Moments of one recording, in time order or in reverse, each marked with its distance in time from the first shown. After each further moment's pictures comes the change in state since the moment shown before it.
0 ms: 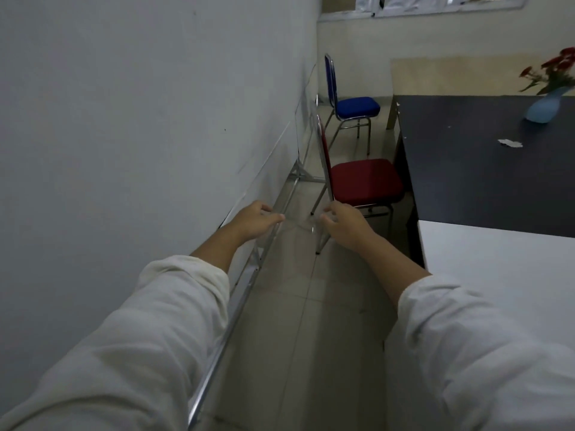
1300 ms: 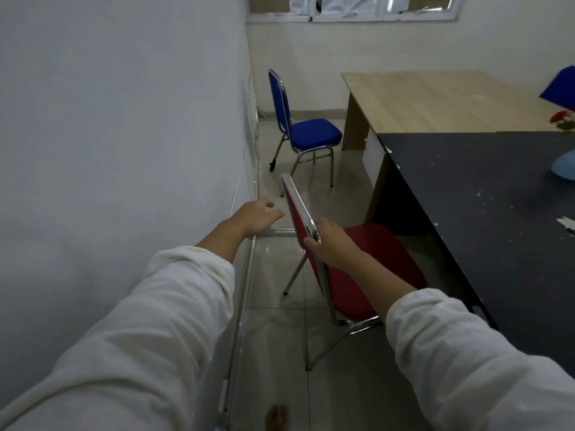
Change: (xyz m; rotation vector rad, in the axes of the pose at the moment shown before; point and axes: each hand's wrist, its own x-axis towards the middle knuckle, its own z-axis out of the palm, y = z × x) left_hand 0.696 0.167 -0.095 0.208 -0.210 0.234; right_hand 0.656 0.049 -0.039 -0.092 0.079 0.202
